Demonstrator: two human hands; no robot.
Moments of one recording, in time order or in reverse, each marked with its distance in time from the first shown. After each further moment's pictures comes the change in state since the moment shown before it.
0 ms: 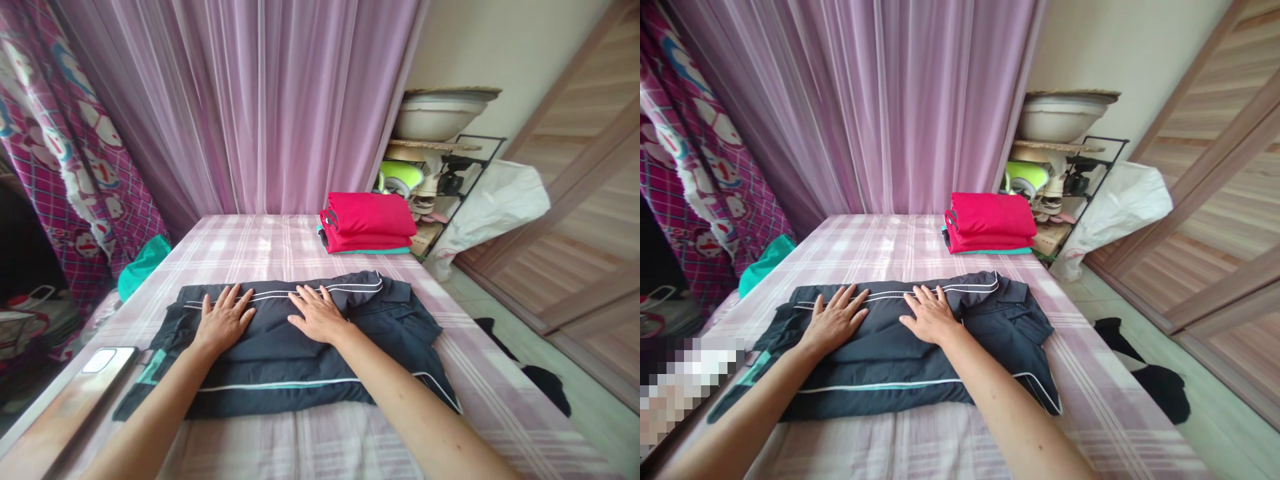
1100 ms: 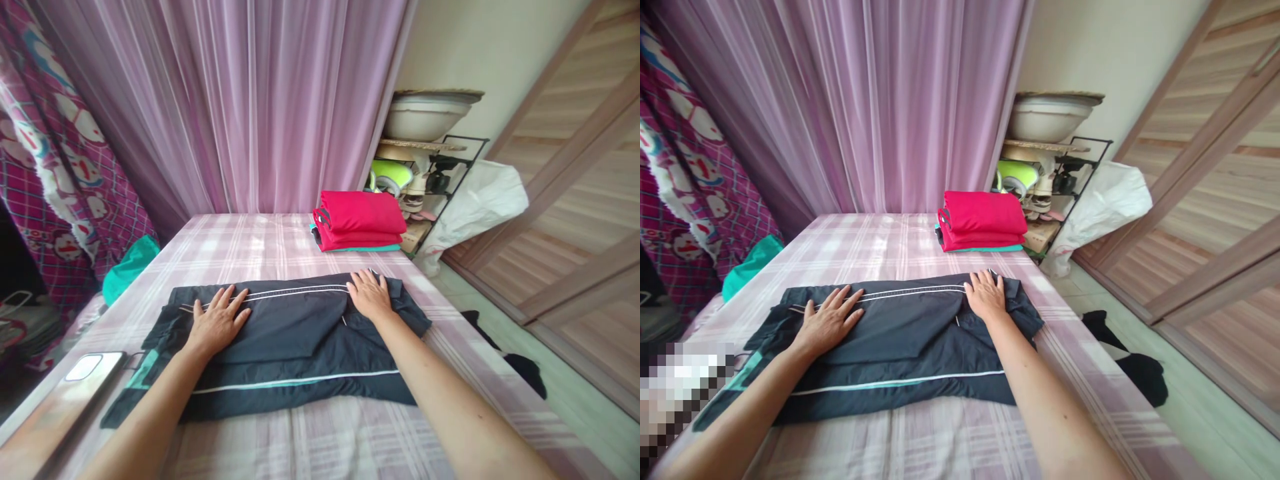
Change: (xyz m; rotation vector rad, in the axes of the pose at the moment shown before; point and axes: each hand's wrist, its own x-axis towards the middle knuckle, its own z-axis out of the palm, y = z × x) left_hand 0.003 -0.002 0.000 -0.058 -0.043 0.000; right_hand -0.032 0.124 0.002 -0.241 0.214 0.573
